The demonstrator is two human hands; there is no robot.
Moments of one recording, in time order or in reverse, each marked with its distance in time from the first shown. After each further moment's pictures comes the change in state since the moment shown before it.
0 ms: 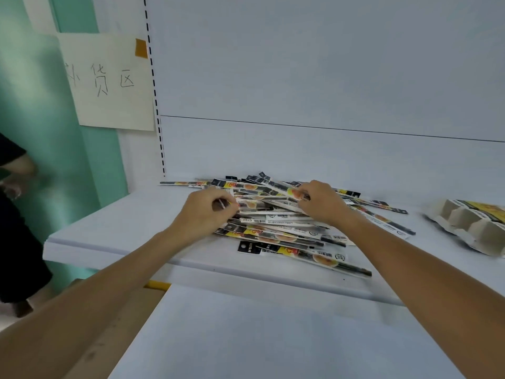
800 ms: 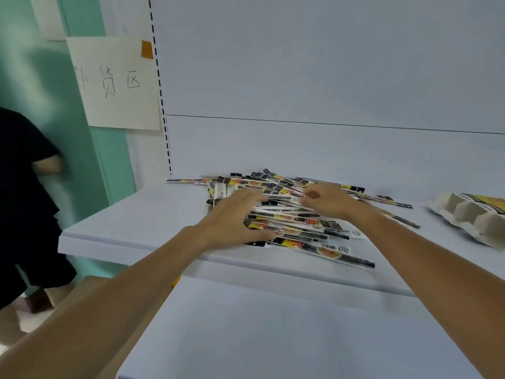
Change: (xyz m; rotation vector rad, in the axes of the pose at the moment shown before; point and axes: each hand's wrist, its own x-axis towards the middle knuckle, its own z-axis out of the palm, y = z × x) left_hand -0.005 0.011 0.021 0.308 -0.375 0.181; right_hand -0.015 0.002 -0.010 0.142 -0.170 0.022
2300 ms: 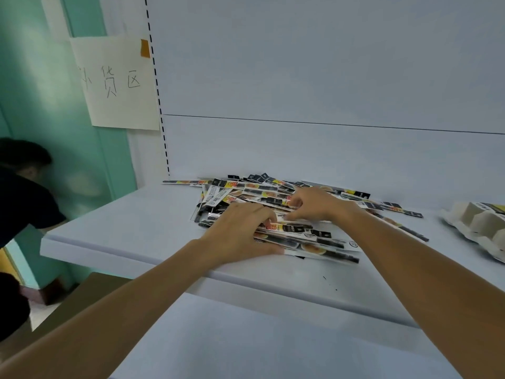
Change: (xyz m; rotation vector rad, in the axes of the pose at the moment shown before) left_hand 0.023 0.027 0.023 0.189 0.063 0.076; right_hand 0.039 0.013 0.010 -0.158 -0.188 -0.072
